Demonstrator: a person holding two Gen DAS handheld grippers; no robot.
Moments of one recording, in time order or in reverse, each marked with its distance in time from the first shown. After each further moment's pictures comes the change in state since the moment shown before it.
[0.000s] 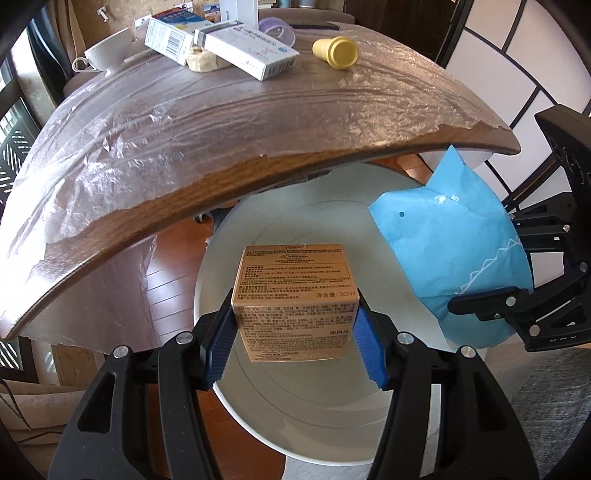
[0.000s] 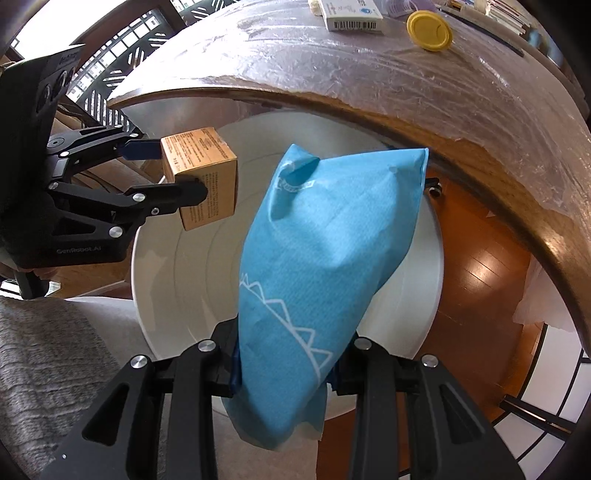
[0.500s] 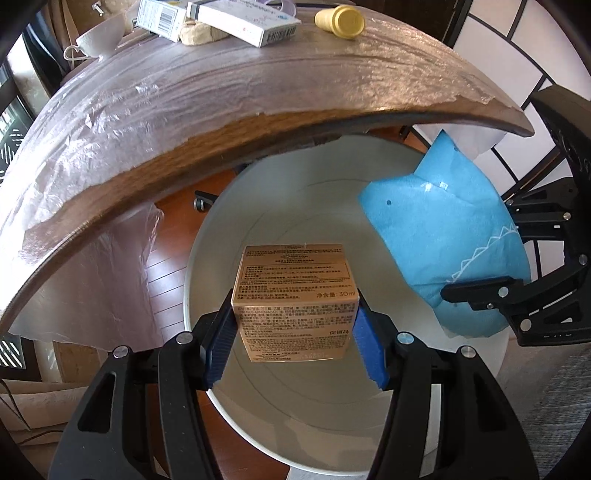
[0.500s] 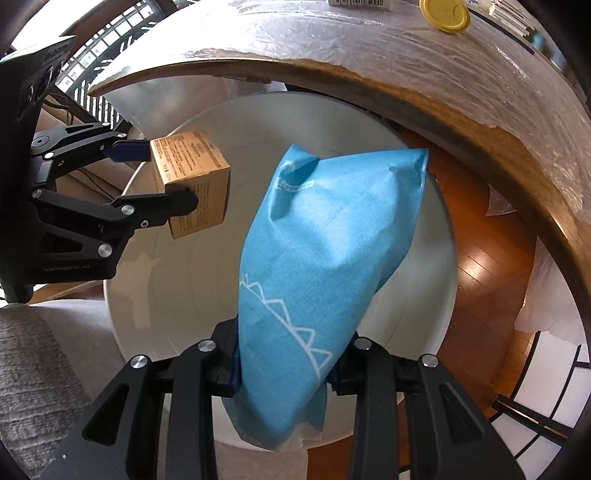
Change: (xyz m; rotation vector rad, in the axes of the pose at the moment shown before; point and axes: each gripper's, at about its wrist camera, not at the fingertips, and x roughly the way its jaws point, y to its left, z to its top) left arm 0.023 0.006 -0.012 0.011 0.050 0.018; right arm 0.032 0.007 0.010 -0.007 0.029 -0.043
